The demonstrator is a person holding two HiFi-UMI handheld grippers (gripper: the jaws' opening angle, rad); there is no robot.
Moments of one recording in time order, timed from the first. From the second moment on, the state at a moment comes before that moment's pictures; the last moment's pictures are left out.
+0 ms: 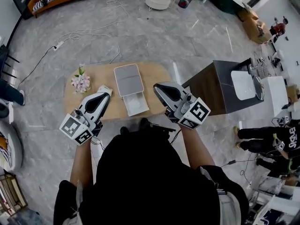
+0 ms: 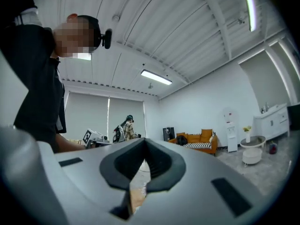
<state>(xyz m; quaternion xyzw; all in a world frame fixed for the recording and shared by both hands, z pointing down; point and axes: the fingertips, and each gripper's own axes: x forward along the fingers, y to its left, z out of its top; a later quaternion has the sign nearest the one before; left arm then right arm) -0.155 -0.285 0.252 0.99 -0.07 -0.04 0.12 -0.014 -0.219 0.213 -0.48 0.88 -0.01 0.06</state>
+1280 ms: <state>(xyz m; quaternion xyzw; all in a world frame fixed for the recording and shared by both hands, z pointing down) -0.081 0.005 0.302 0.99 -0.01 0.00 0.15 -0.013 0.047 0.277 -0.34 0.93 -0.10 0.10</state>
